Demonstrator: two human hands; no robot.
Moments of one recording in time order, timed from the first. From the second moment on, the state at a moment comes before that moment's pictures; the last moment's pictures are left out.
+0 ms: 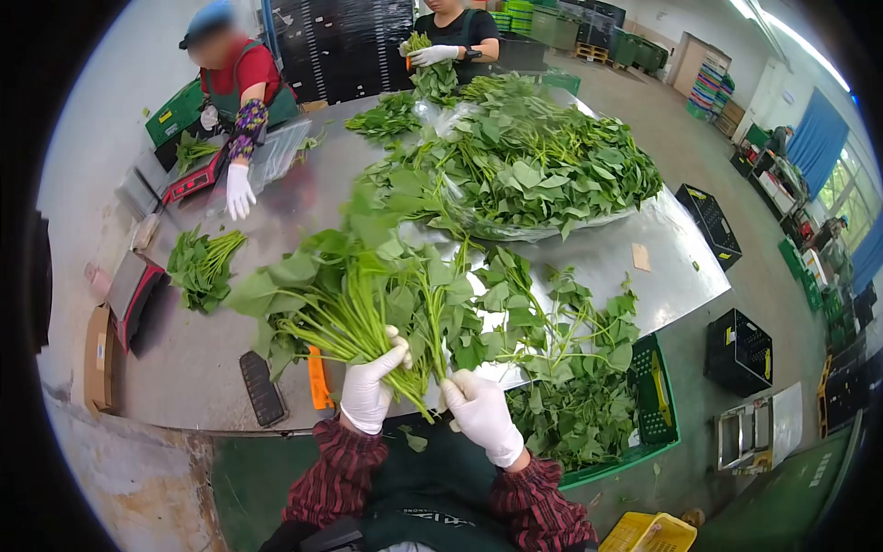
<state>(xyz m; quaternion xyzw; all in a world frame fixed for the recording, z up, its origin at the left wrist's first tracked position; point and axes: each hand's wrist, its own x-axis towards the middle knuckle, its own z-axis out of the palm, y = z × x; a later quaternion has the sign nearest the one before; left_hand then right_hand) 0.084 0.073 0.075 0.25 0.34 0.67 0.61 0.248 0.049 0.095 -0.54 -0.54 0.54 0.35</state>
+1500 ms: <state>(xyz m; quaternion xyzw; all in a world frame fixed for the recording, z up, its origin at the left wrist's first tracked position) 0.107 0.060 0.077 0.30 0.36 0.60 0.65 0.247 0.071 0.084 -0.41 -0.77 0.18 0.46</state>
